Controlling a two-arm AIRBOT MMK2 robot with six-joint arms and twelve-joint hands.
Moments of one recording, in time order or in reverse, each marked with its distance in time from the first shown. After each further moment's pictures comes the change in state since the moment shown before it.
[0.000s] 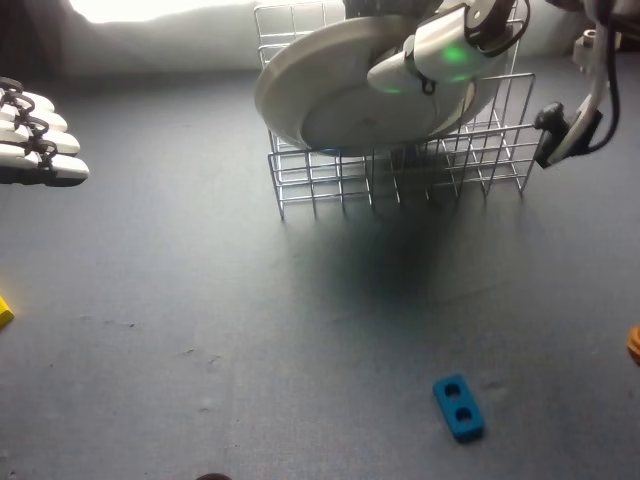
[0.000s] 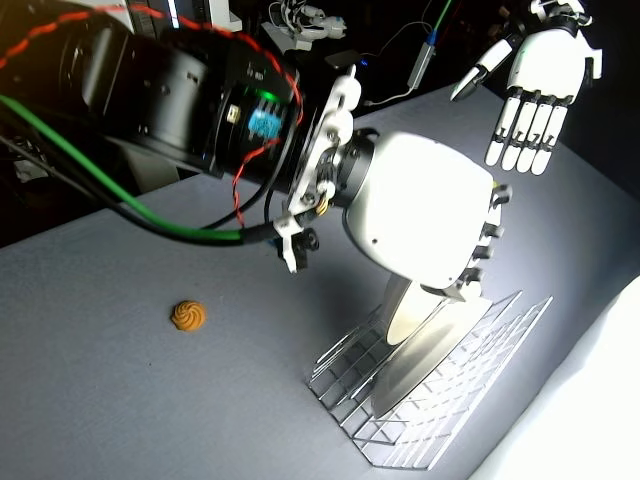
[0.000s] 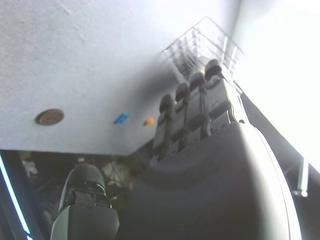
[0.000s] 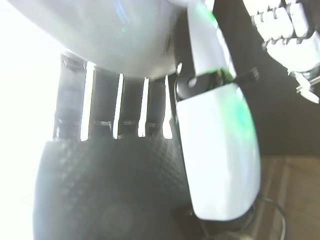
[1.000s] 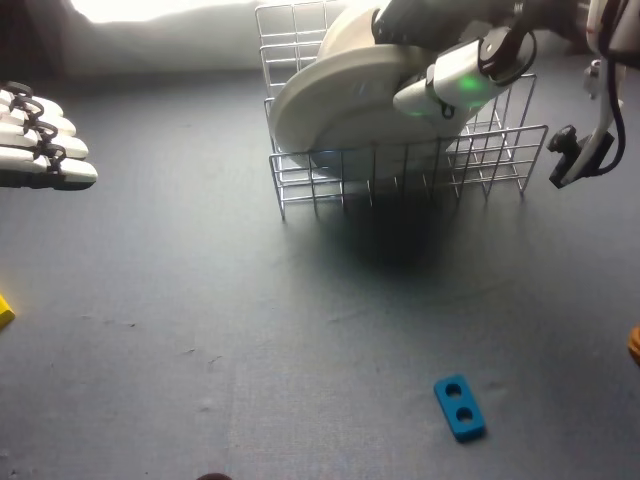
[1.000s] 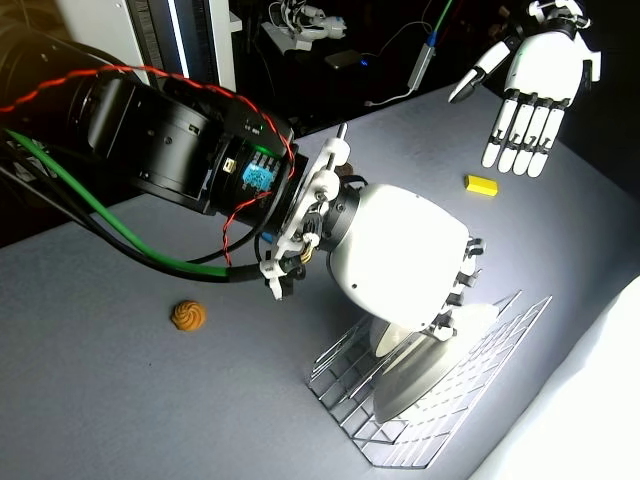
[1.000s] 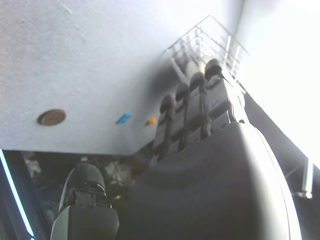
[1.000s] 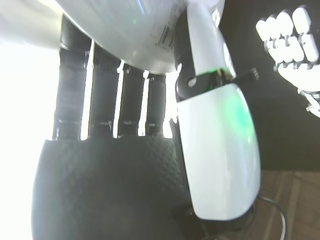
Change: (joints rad) left arm 0.000 -0.006 -0.001 0.007 -0.001 -0.001; right arm -0.074 -0.022 0.055 -0.004 0.022 0.000
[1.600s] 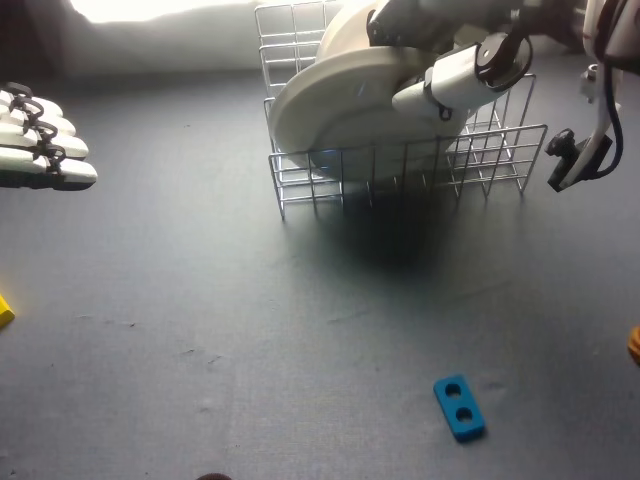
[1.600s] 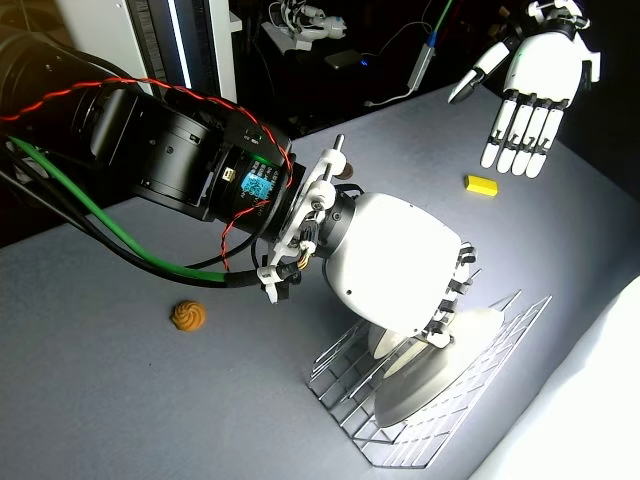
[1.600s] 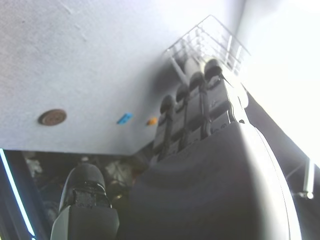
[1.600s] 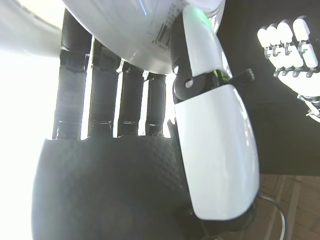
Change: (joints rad) left arm 0.000 -0.001 -0.001 0.003 0.000 0.000; right arm -0.020 -0.006 0.005 -0.006 0.010 -0.002
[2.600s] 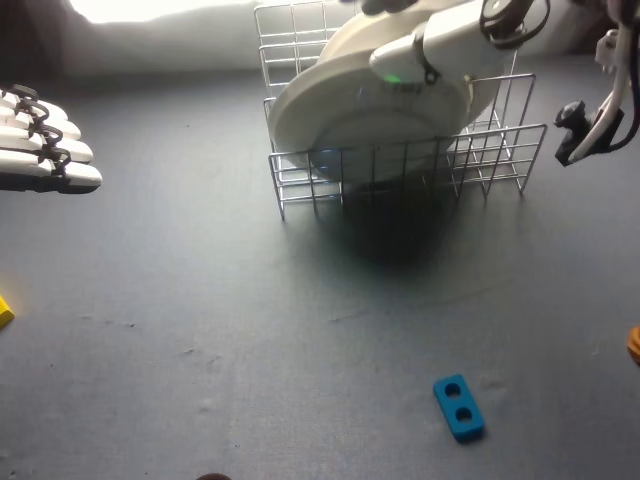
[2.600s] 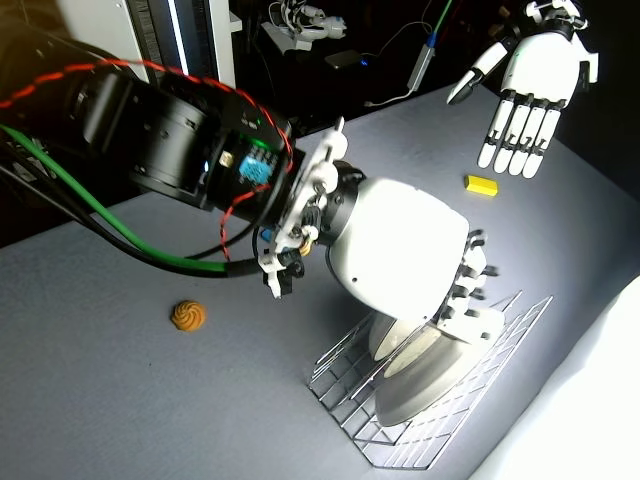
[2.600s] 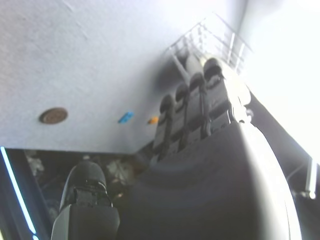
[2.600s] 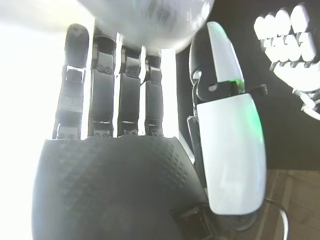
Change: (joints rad) left arm -0.002 0.000 -0.010 0.006 -0.003 -0.001; right arm 0.064 0.068 -0.089 -0.040 -0.004 -0.017
